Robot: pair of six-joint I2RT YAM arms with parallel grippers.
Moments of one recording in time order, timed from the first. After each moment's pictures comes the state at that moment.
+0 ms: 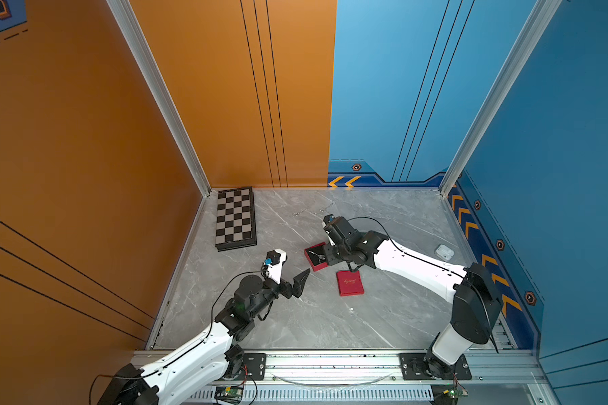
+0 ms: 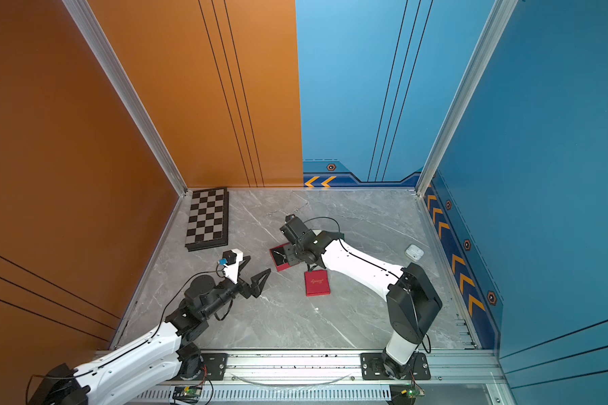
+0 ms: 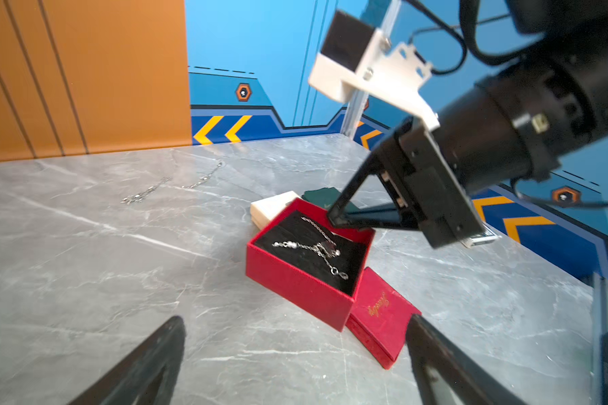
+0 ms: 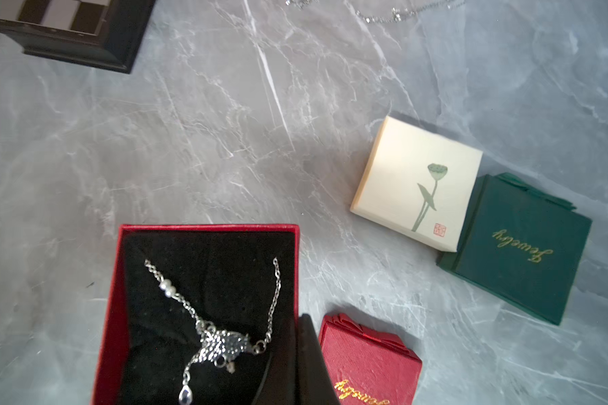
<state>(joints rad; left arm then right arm) -0.61 0.77 0.21 0.42 0.02 -0.24 0.83 1.70 1.32 -0.58 0.19 0.38</state>
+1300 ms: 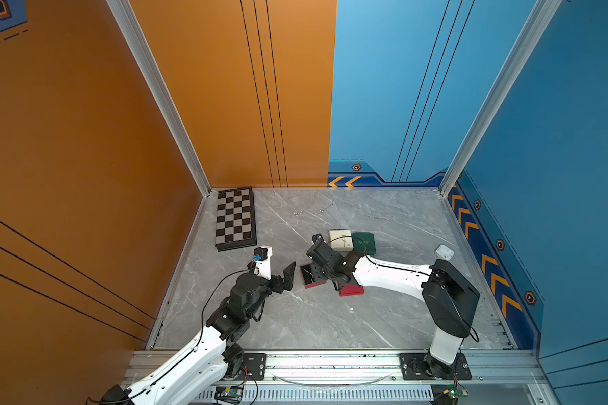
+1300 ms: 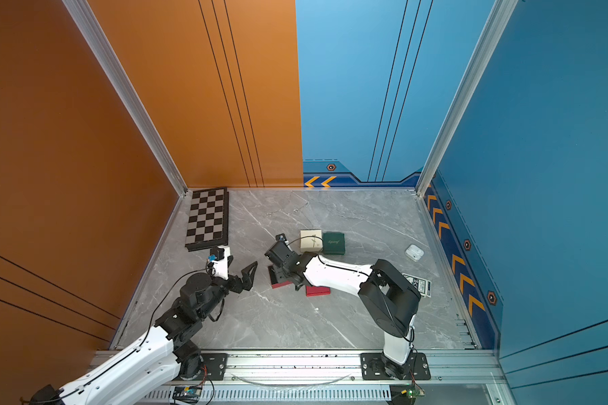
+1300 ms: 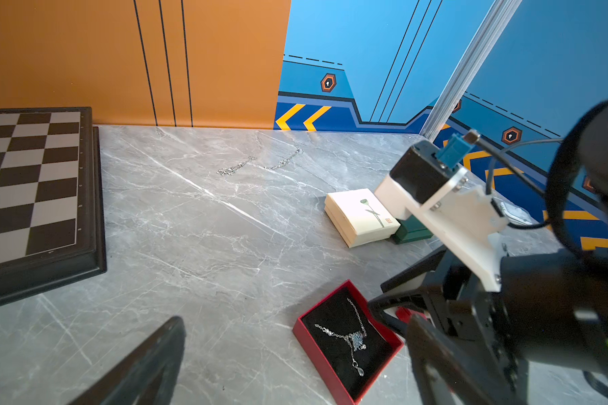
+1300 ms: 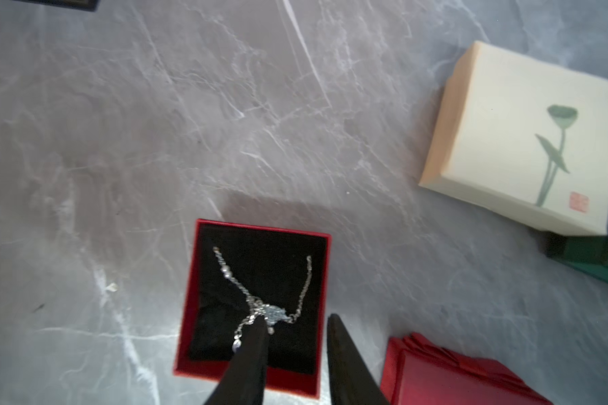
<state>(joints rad) -0.56 0.68 0.26 0.18 -0.16 -0.28 0.95 1.81 1.27 -0.43 0.24 0.46</state>
